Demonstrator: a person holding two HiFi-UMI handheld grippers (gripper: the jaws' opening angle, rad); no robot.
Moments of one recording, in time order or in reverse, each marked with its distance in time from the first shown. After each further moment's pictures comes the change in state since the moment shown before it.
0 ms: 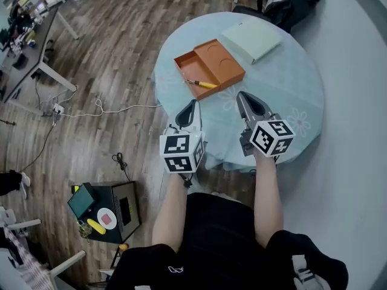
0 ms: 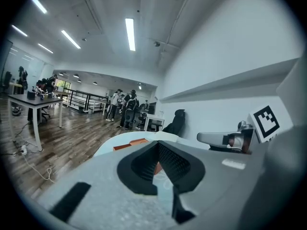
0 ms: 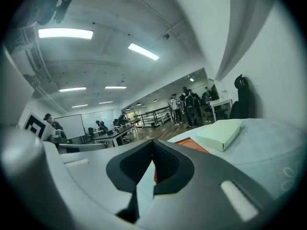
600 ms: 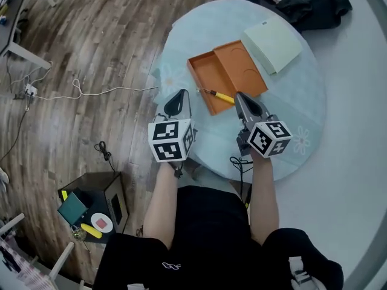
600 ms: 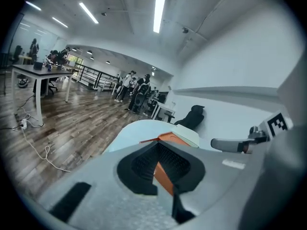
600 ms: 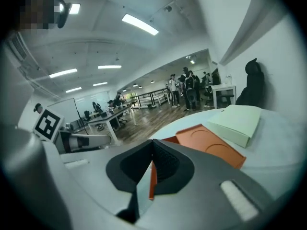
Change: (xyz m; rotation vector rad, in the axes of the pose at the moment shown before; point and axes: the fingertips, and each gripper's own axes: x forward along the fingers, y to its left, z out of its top) left arm 0.122 0.205 -0.019 -0.220 0.149 0.037; right arm 0.200 -0.005 -0.042 -0.011 0.238 -0.054
